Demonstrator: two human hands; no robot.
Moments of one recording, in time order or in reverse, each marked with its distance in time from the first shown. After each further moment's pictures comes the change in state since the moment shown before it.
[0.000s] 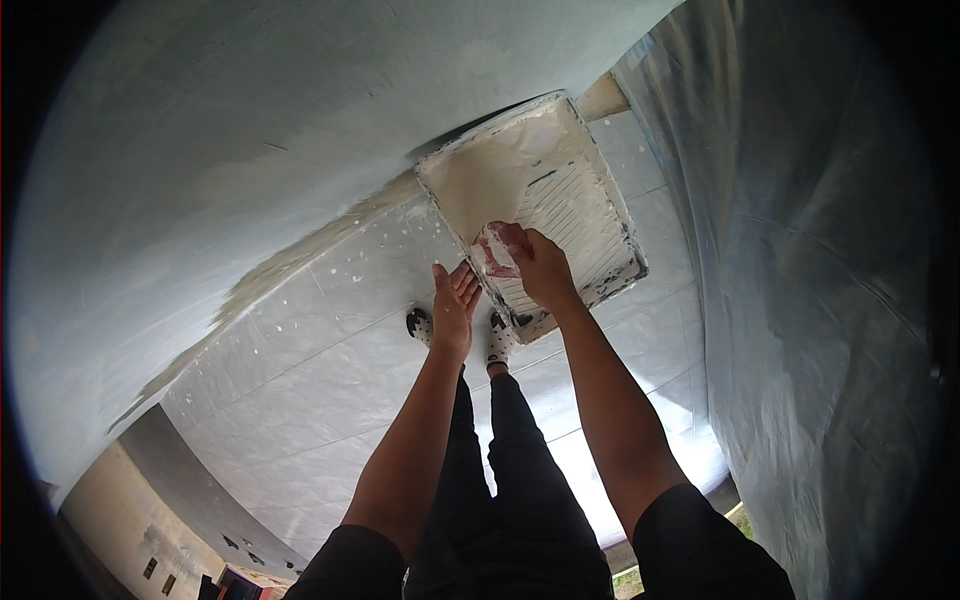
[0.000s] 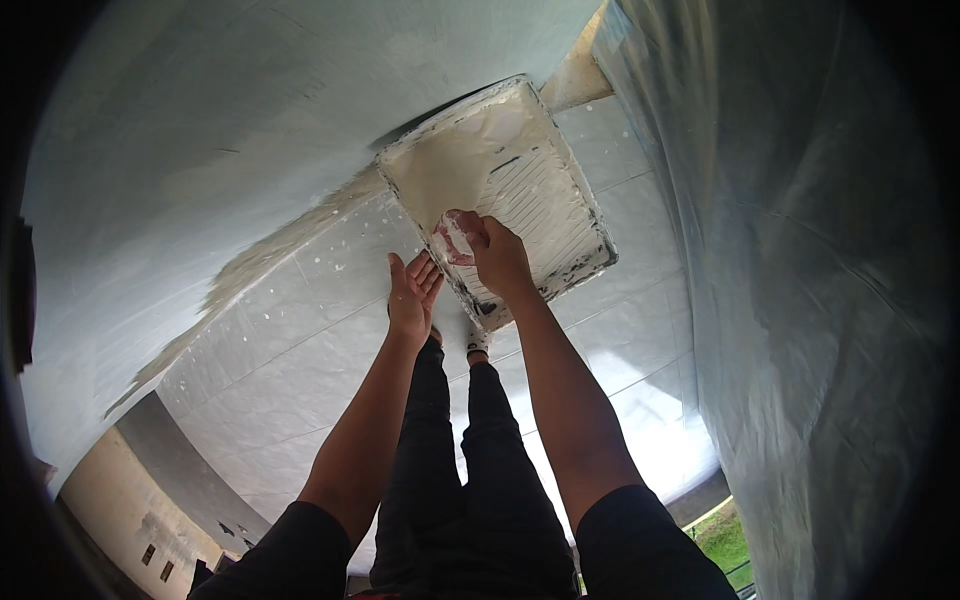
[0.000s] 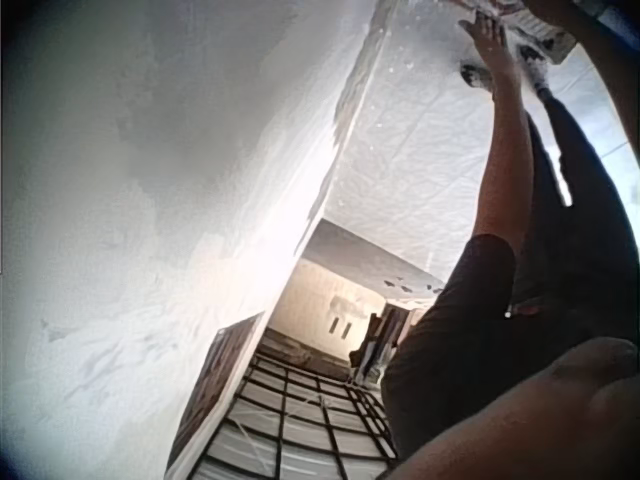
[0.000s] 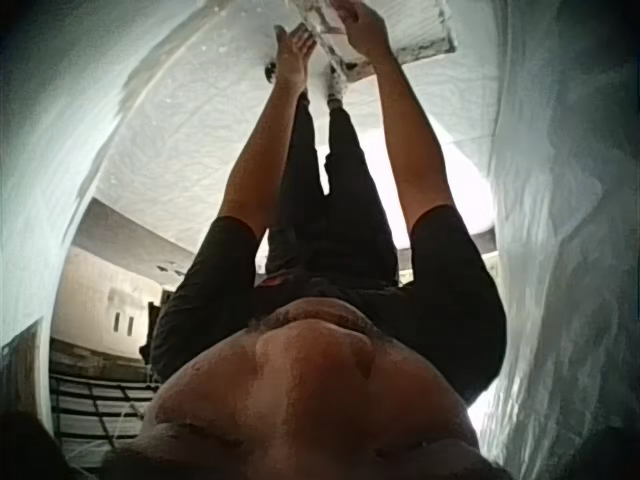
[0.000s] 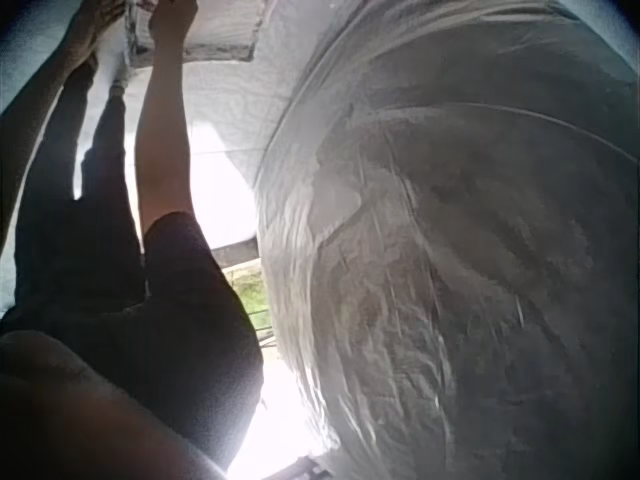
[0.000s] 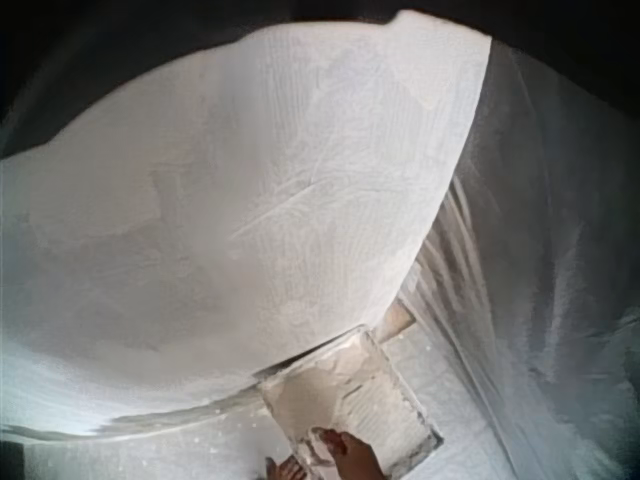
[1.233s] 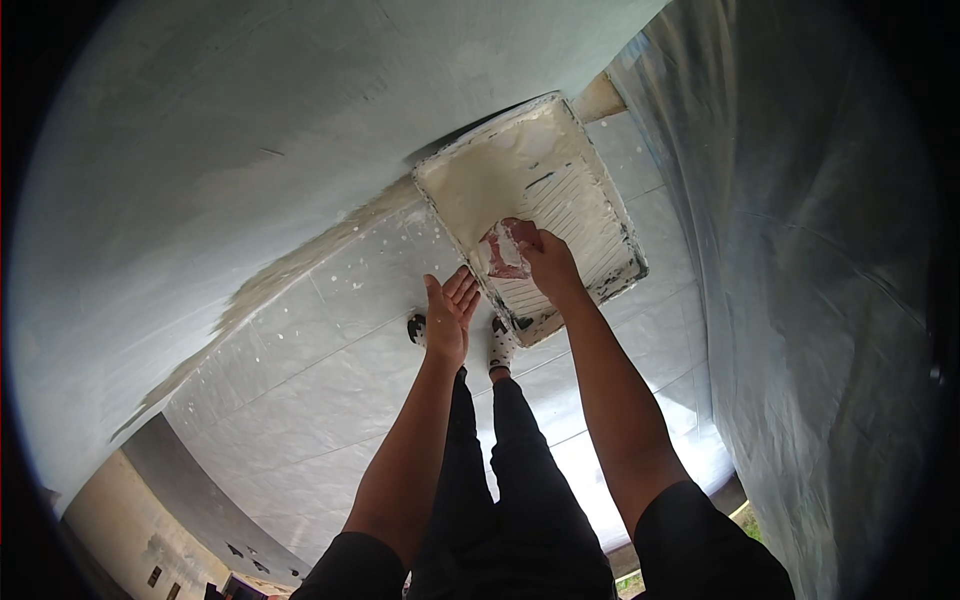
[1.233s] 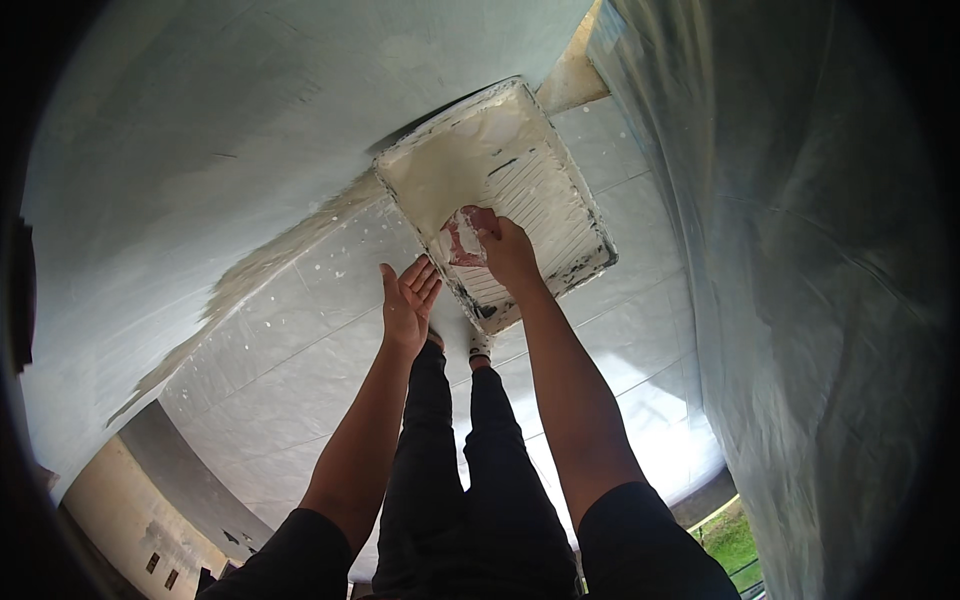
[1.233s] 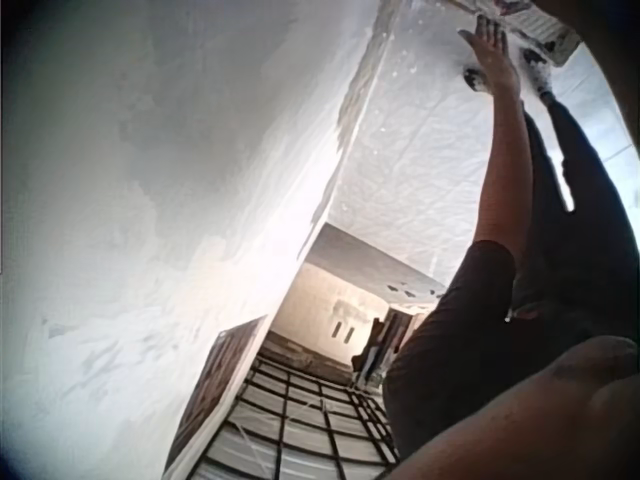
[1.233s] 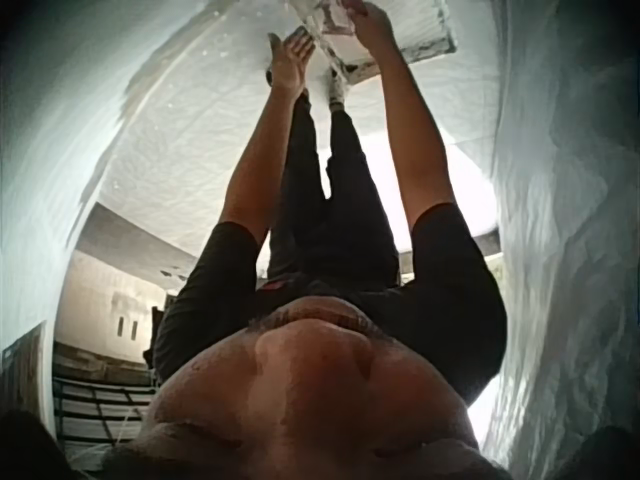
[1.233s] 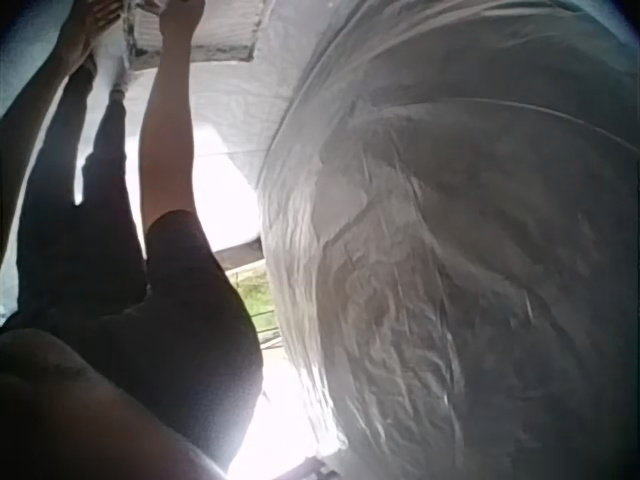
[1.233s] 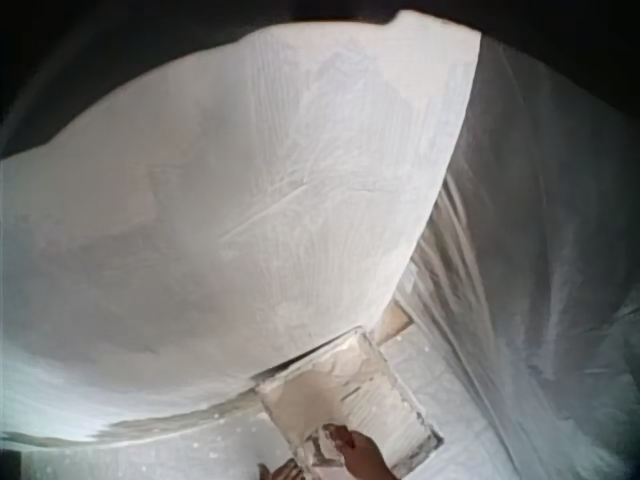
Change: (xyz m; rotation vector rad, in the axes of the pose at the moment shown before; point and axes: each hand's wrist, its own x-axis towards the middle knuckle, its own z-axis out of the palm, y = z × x) left_hand -0.002 -0.003 -0.008 -0.035 -0.111 0.006; right_hand 0.021 0.041 0.000 0.211 0.029 0.109
